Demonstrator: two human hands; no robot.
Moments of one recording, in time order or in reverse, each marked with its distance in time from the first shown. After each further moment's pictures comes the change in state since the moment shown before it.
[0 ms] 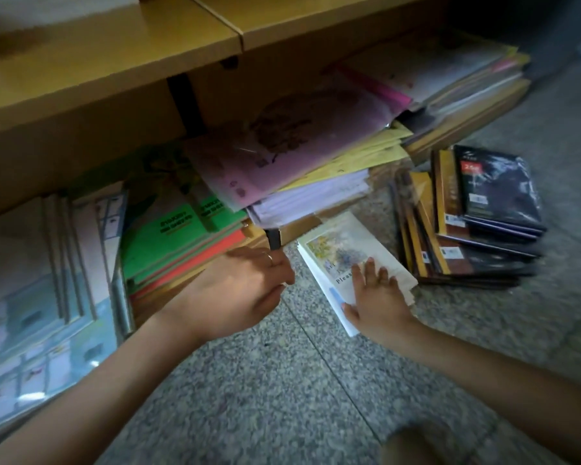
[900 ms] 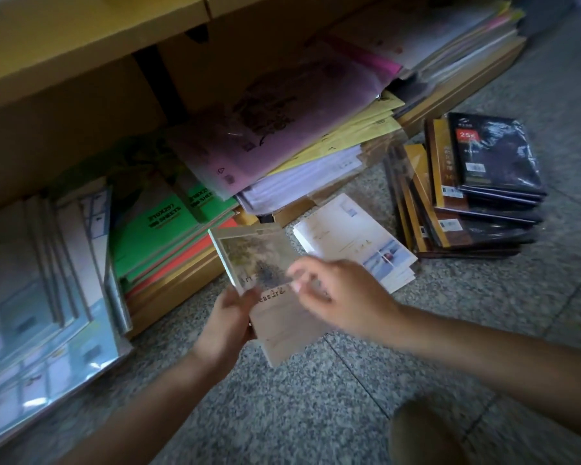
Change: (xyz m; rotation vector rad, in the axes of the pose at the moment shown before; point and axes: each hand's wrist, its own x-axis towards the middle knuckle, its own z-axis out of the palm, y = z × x) left_hand -0.022 0.033 0.063 -1.446 0.265 -1.098; right_hand -0.036 -0.044 -0.085 0.722 0.129 -0.455
